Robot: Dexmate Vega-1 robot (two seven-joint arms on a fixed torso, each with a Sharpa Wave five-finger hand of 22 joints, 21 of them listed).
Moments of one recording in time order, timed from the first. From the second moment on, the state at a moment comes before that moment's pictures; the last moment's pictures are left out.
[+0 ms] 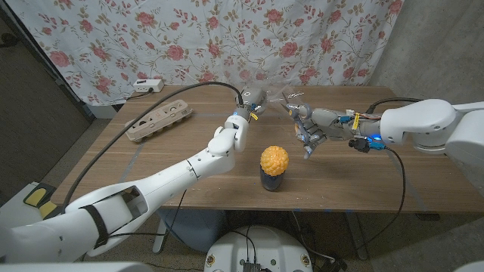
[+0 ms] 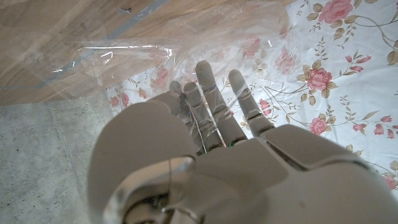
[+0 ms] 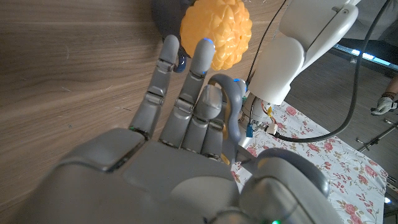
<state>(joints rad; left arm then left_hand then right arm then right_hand) 0.51 0.43 0.99 -1.64 0.81 0.61 0.21 1.10 0.21 0.59 0.01 0.19 0.67 -0.09 0.47 0.70 0.55 -0.15 1.14 1.17 0.73 -0.15 0.92 1.12 0.19 0.11 1.10 0.37 -1.25 -1.25 0.13 -2.50 0.85 -0.70 0.22 0.10 0.00 -0.16 -0.02 0.39 0.84 0.05 1.16 1.11 1.04 0.00 1.47 1.16 1.07 -0.15 0.62 0.98 0.78 0.11 0.71 0.20</state>
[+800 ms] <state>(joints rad) 0.52 0.43 0.99 -1.64 0.81 0.58 0.24 1.09 0.21 0.59 0.01 0.19 0.69 -0.10 0.46 0.69 0.55 -0.15 1.13 1.17 0.72 -0.15 0.94 1.11 0.18 0.11 1.13 0.33 -1.18 -1.28 0.08 -2.49 0.87 -0.69 0.22 0.10 0.00 -0.16 -0.02 0.39 0.84 0.05 1.16 1.11 1.04 0.00 1.47 1.17 1.07 -0.15 0.62 0.99 0.78 0.11 0.71 0.20</state>
